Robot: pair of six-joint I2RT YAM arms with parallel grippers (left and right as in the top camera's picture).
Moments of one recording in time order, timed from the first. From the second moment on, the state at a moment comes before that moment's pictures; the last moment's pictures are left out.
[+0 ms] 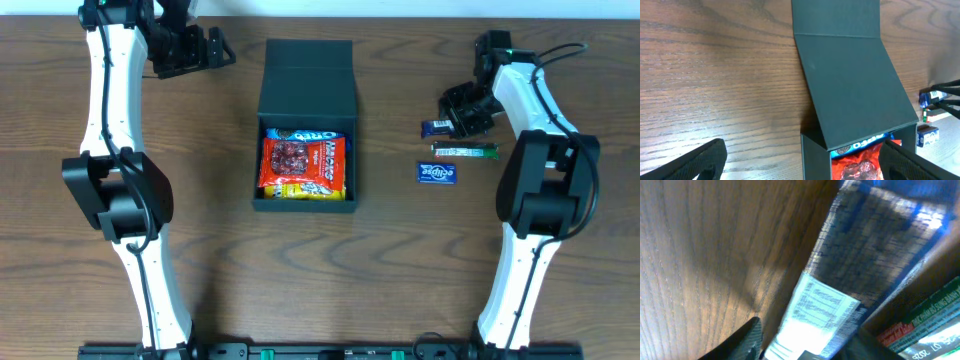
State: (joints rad) left arm 0.09 2.33 2.38 -1.28 0.51 0.03; right arm -0.07 2.37 1.92 -1.02 -0.17 1.12
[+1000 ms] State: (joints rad) left arm 0.09 2.33 2.38 -1.28 0.51 0.03; right arm -0.07 2.37 1.92 -1.06 -0.17 0.90
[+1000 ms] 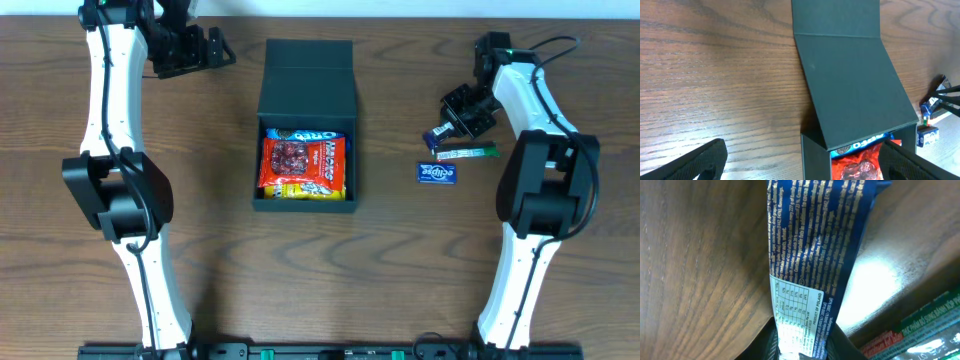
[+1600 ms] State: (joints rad) left arm 0.09 2.33 2.38 -1.28 0.51 0.03; right arm 0.13 2.32 2.27 -1.12 -0.40 0.18
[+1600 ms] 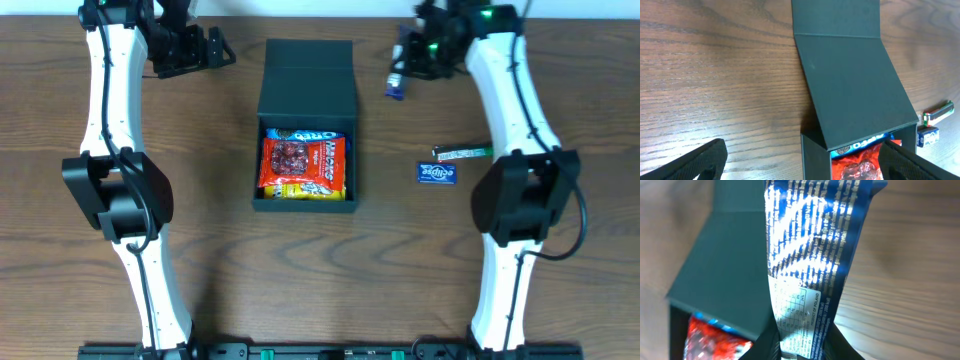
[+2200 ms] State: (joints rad) left arm 0.10 2.33 2.38 -1.29 0.45 0.03; right arm 0.30 2.31 2.28 -1.22 -0.49 -0.39
